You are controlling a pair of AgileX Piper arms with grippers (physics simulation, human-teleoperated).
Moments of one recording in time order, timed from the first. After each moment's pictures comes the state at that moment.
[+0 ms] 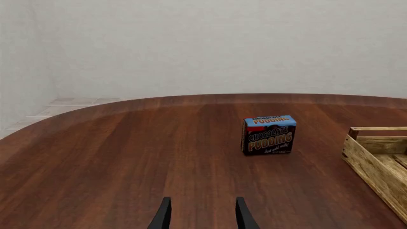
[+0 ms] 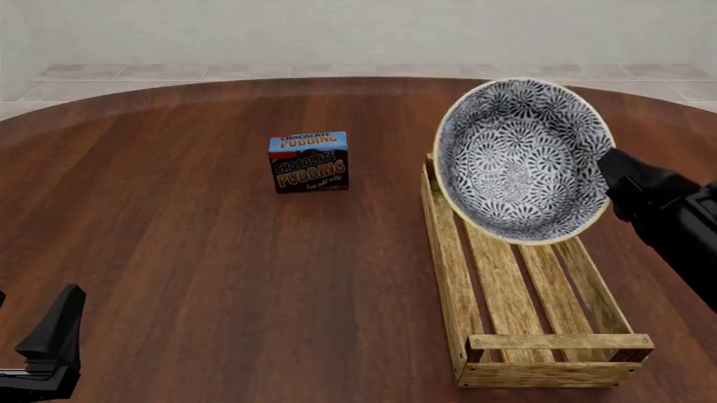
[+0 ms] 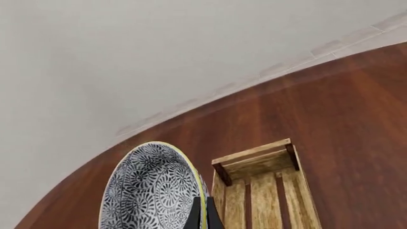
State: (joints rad) left arm 0.00 0.00 0.00 0.00 0.00; right arm 0.16 0.78 -0.41 -0.29 0.50
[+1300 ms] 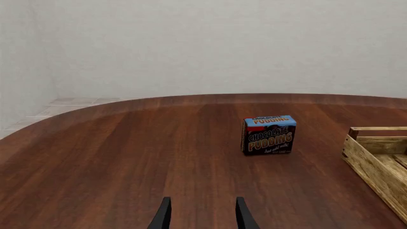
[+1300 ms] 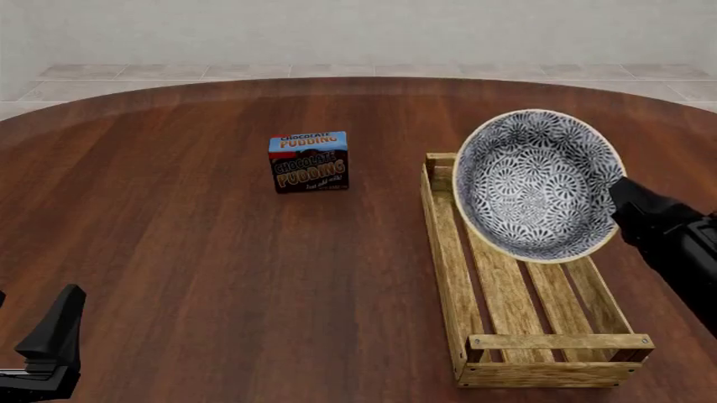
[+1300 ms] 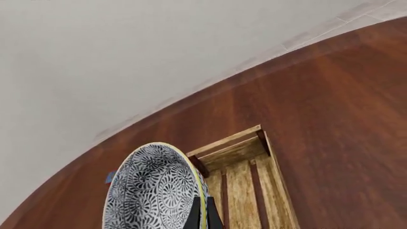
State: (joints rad) left arm 0.00 0.00 0.00 0.00 0.00; right arm 0.07 0.79 -0.31 -0.33 0.52
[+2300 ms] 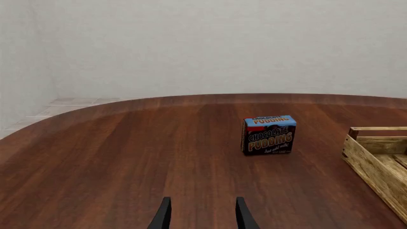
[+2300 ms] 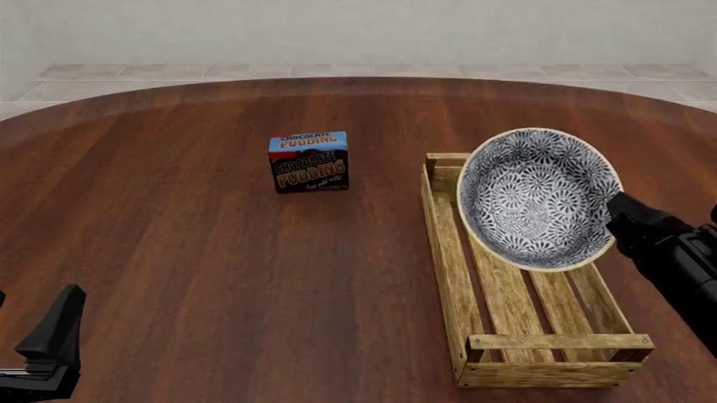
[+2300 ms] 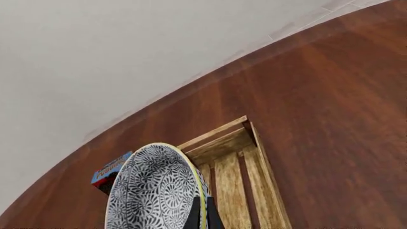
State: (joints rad) left arm 0.00 0.00 0.00 0.00 0.00; right arm 0.03 0.84 -0.27 -0.39 0.53
